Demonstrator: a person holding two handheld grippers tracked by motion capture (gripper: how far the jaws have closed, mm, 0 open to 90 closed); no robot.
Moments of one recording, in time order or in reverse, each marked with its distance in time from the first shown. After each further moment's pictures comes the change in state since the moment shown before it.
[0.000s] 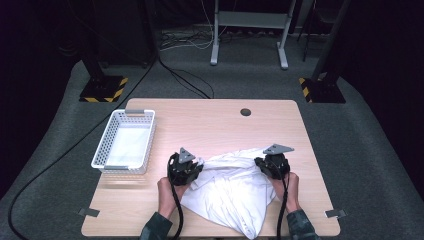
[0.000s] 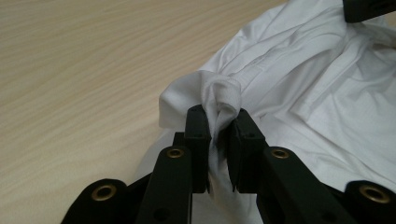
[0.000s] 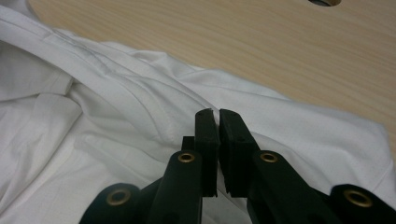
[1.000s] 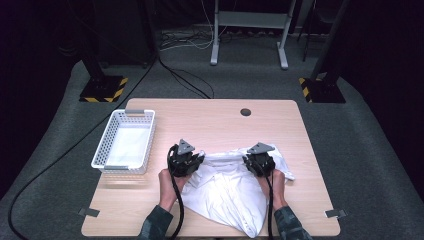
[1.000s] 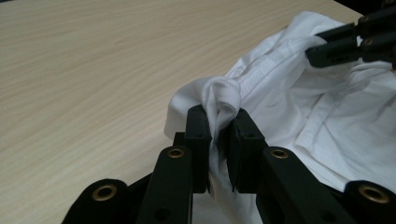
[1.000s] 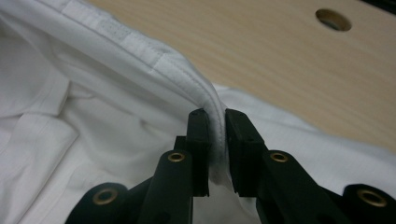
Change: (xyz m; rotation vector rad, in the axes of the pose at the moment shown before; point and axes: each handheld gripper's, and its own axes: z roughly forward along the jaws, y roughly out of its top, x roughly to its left) left arm 0.007 0.019 0.003 -0.054 0.011 0.013; right arm 0.029 0.014 0.030 0.000 -0.071 -0.086
